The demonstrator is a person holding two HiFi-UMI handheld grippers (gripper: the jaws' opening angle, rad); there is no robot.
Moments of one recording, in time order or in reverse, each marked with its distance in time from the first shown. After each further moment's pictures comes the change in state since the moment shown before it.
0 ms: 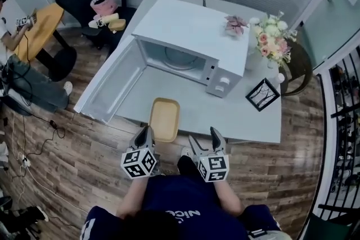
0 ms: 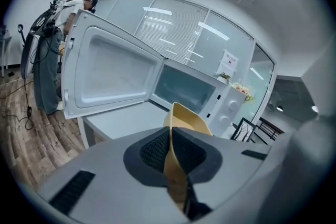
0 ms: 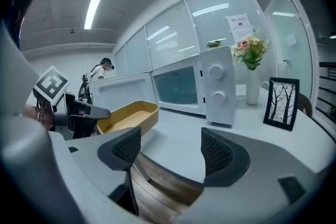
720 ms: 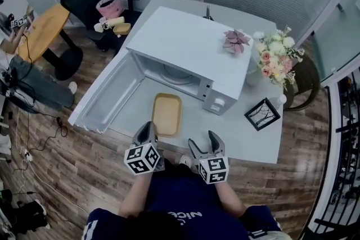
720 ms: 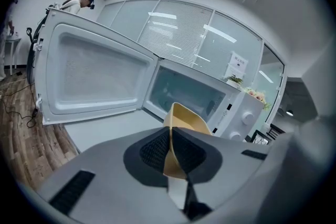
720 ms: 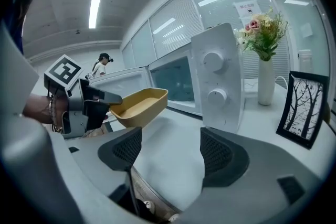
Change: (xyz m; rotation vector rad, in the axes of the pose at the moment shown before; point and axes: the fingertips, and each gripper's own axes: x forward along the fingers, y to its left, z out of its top) left arm 0.072 -0.034 0.038 -0.033 -0.056 0.083; right arm 0.044 -0.050 0.011 -0.023 0.079 0.123
